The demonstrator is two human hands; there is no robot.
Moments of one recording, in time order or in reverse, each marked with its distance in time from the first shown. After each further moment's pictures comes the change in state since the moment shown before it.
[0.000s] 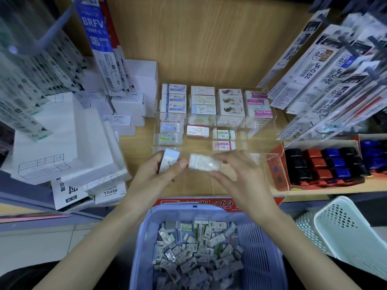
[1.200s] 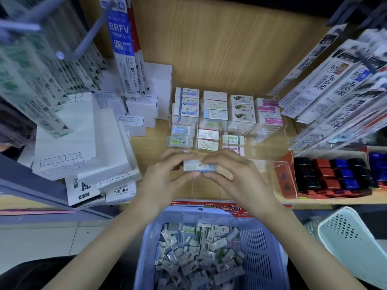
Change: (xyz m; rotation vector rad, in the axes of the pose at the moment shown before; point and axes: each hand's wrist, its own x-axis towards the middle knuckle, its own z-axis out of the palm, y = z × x) left_hand 0.001 -0.001 -0.012 0.409 -0.014 0.394; right_hand 0.023 -0.013 0.008 0.179 -0.153 -0.120
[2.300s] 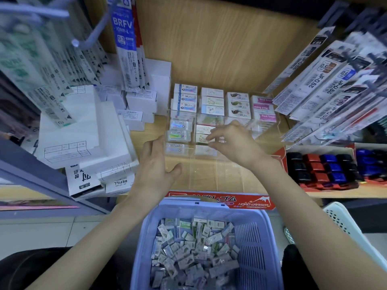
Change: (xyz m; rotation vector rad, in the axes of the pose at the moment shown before) left_hand -0.002 -0.015 0.004 0.250 0.126 -0.197; right_hand 0.056 0.021 -0.016 -0.367 -0.232 0.293
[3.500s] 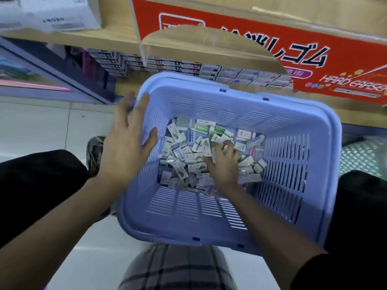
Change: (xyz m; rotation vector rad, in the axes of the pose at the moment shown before) left_hand -0.136 -0.161 0.084 0.526 -0.056 0.006; right_hand -0.181 0.077 0.383 0.115 -0.197 0.372
